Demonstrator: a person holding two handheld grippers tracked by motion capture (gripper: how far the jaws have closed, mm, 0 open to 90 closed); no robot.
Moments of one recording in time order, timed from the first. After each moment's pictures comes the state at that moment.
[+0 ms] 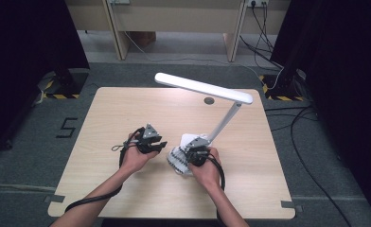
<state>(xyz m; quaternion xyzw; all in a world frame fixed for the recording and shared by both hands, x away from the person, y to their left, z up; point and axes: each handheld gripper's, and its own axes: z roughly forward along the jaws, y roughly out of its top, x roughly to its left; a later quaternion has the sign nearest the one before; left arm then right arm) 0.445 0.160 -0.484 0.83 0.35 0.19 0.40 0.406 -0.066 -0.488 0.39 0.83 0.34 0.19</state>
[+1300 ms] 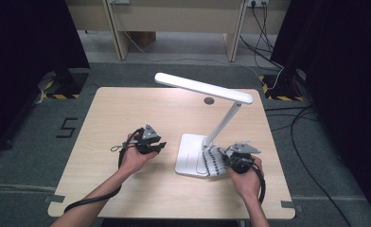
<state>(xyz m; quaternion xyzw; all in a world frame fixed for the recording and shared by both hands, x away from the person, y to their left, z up) 0.443 0.161 -0.484 0.83 0.34 0.19 0.39 0.370 -0.185 -0.465 0.49 0.77 0.35 0.23</state>
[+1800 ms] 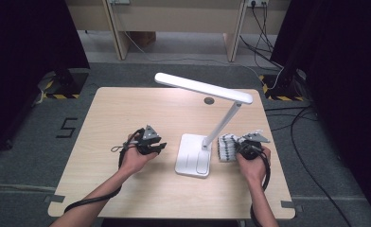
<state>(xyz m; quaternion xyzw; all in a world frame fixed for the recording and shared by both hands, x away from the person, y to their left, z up) 0.443 0.161 -0.485 0.83 0.34 0.19 0.39 0.418 -0.220 -0.480 0.56 0.71 0.34 0.27</state>
